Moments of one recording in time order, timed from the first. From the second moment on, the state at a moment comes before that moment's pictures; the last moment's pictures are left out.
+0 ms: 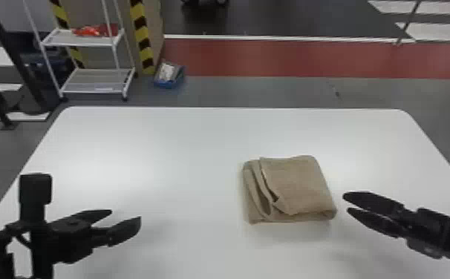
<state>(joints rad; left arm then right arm) 0.27 0.13 0.27 -2.07 0.06 0.96 -0.75 0.01 -0.11 -0.60 -1.90 -0.34 1.56 1.02</state>
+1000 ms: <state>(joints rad) 0.27 0.14 0.27 -2.05 0.07 0.95 -0.76 0.09 -0.22 -0.43 -2.00 -0.01 1.56 1.34</state>
